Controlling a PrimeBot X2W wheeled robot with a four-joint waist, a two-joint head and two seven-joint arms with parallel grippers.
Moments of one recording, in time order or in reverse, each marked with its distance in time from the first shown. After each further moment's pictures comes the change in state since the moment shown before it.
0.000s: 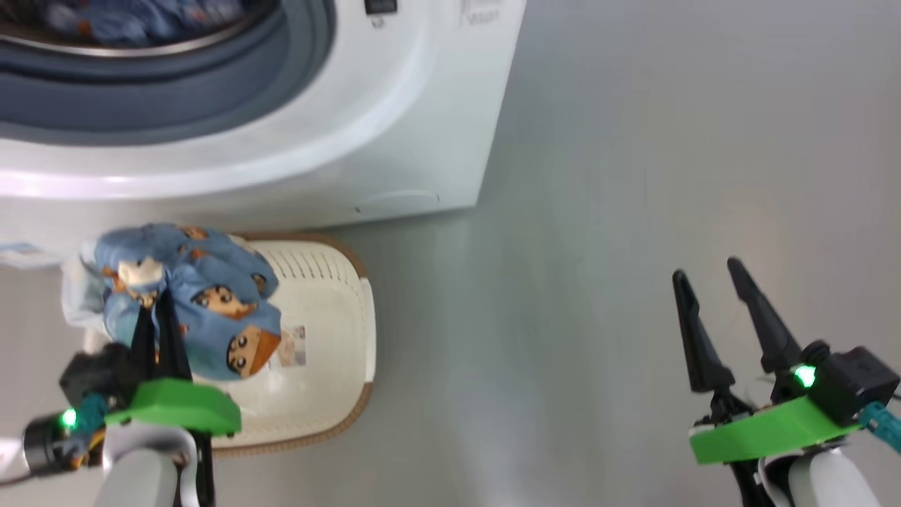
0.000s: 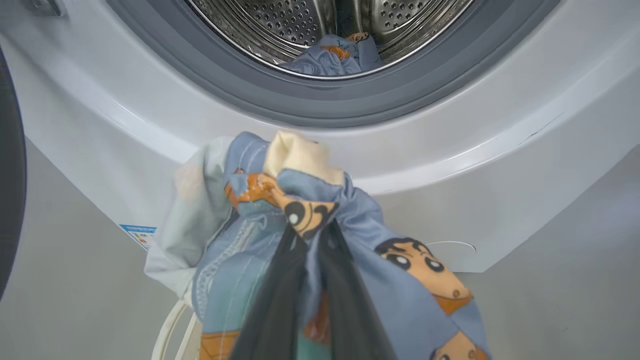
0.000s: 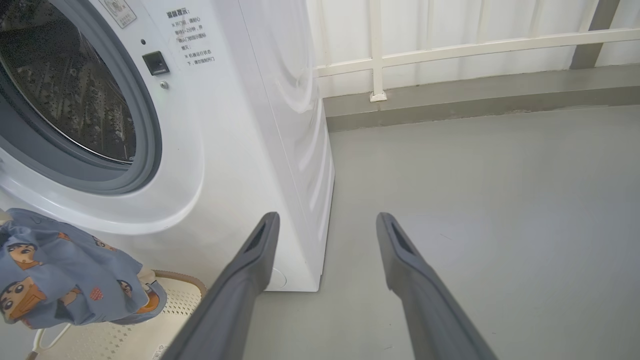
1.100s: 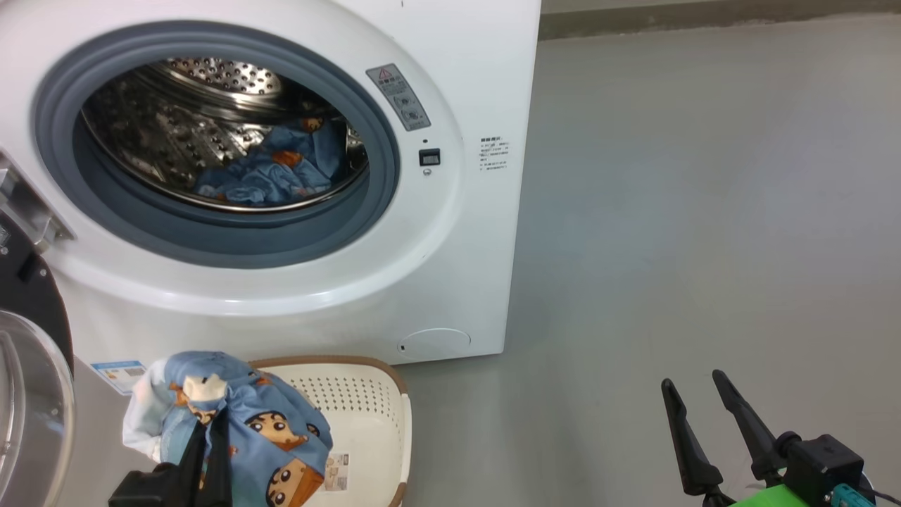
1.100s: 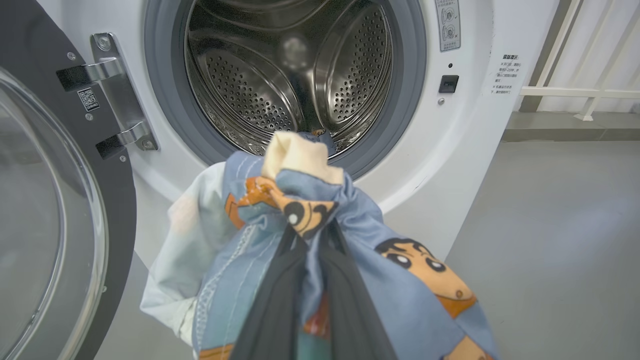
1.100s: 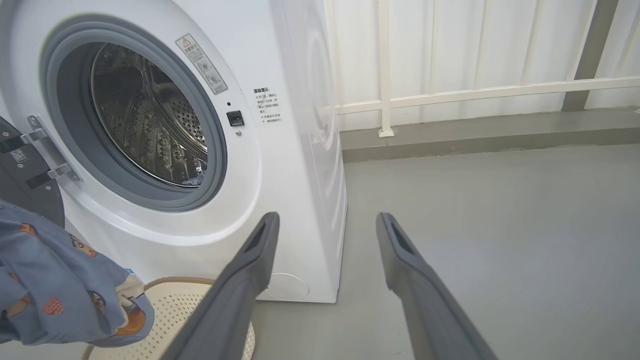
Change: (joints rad) left arm 0.363 0.058 -0.084 -0.292 0.032 -0.019 0.065; right arm 0.212 0.057 -0.025 0.010 -0.055 0.000 0.056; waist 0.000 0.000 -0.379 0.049
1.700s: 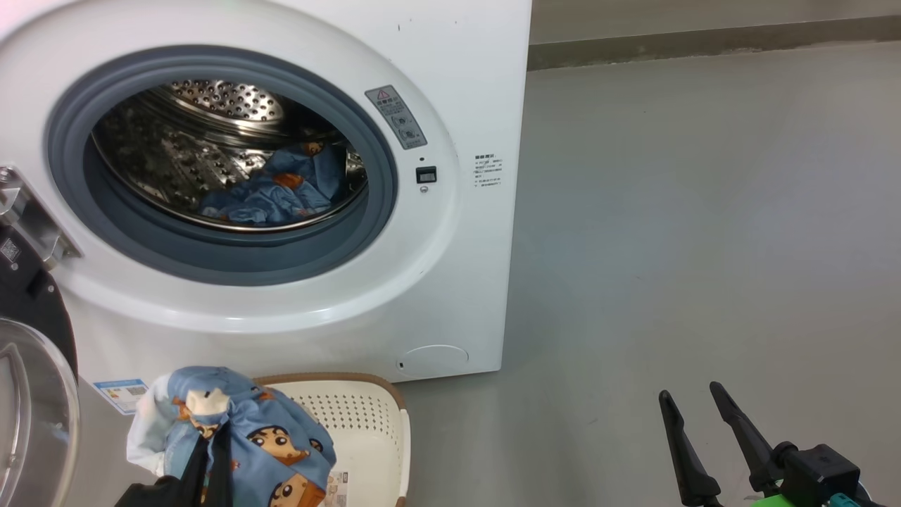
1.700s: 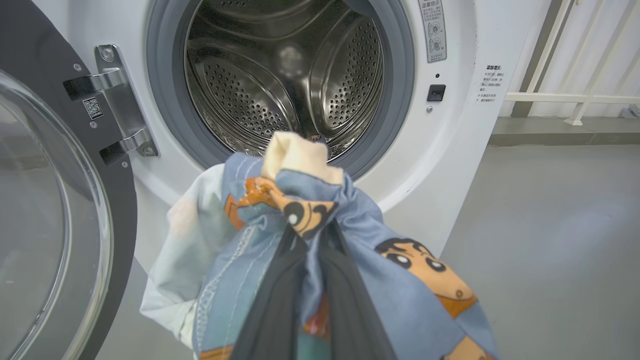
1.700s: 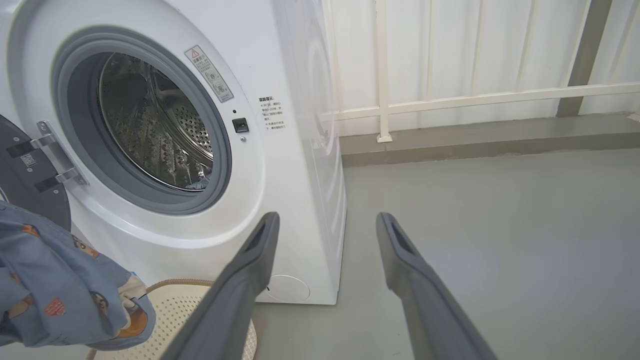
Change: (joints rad) left arm 0.034 0.009 -0.008 -0.018 -0.011 0.000 0.008; right arm 0.035 0.012 0.001 -0.021 -0.007 0.000 0.021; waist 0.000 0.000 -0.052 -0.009
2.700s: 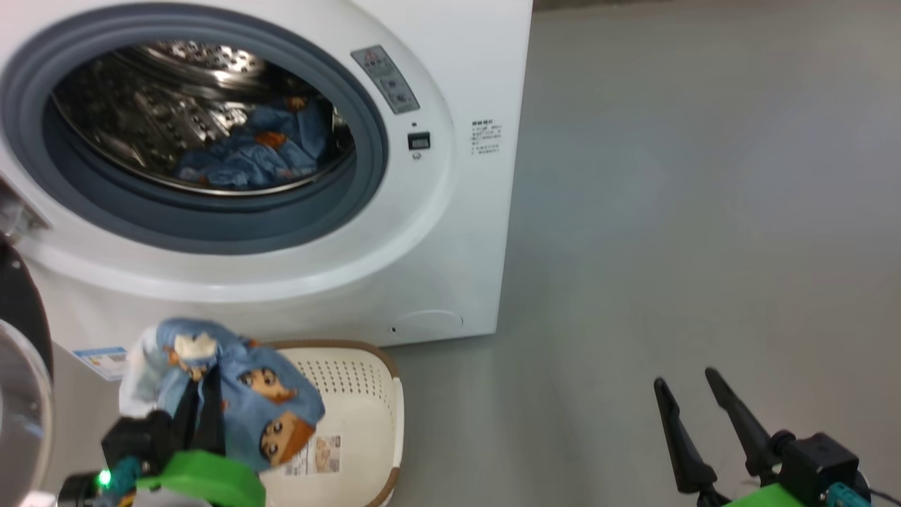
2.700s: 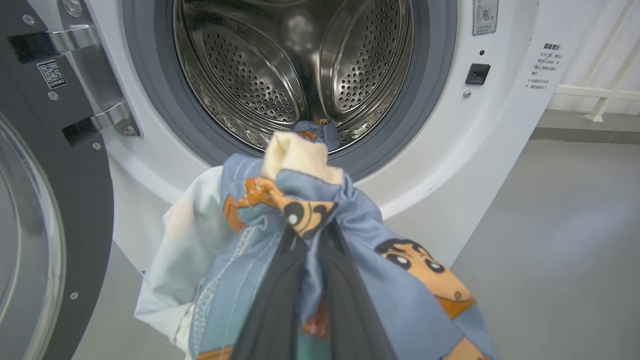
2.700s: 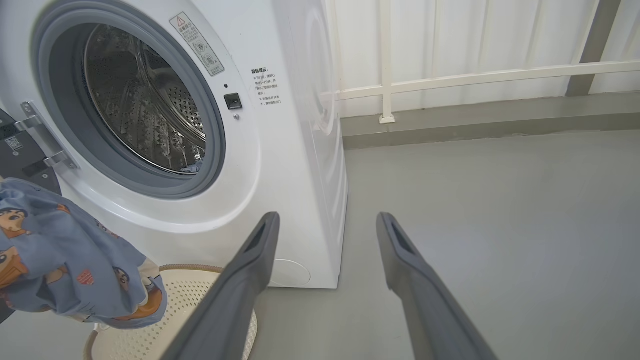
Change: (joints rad) left arm -0.195 -0.021 0.003 0.192 -0.050 -0.026 -0.017; right arm -0.017 -0.005 0.015 -0.016 0.001 0.000 0.001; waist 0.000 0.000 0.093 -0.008
